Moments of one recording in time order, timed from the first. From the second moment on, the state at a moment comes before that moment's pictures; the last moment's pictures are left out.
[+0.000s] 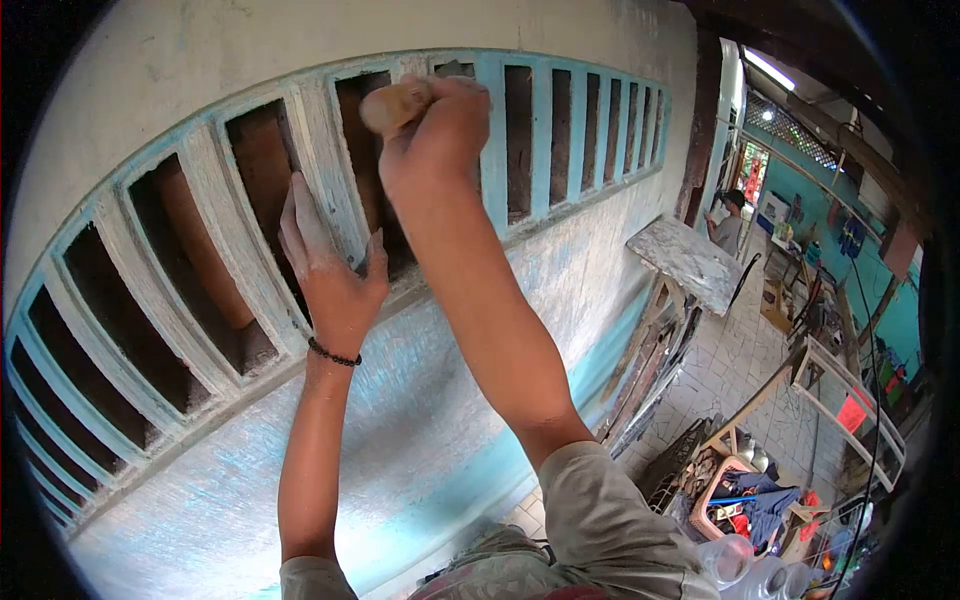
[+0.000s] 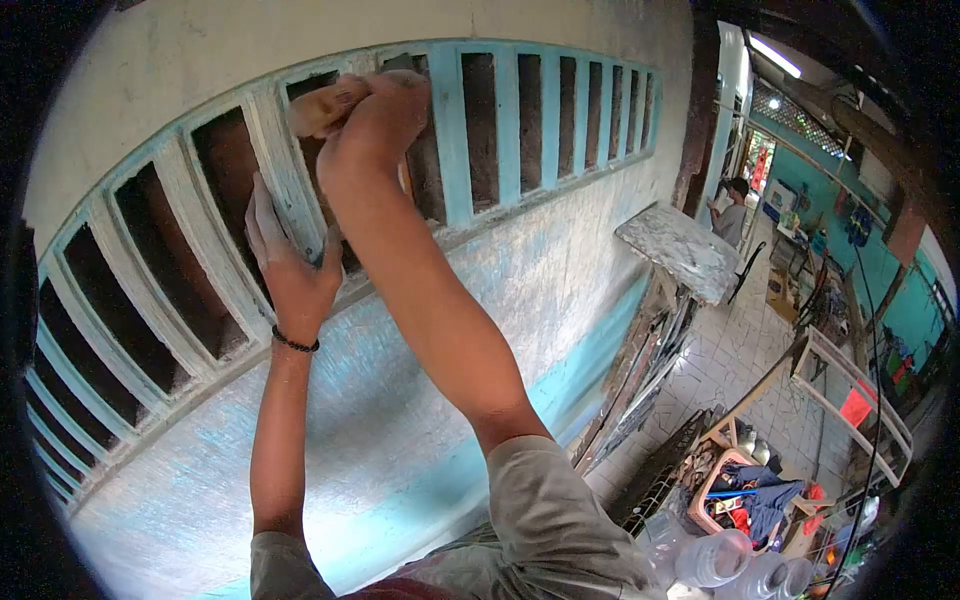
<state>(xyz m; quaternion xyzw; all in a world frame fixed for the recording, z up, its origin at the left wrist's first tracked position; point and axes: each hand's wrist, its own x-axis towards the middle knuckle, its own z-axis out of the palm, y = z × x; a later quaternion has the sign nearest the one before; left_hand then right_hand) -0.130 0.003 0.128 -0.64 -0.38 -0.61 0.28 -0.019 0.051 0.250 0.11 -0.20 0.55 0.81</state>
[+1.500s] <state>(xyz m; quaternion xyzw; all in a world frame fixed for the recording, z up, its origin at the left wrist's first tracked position) -0.132 0.005 0.127 -0.63 -0.39 -0.61 0.29 -0.016 0.037 0.240 0.01 -0.33 0.52 0.79</state>
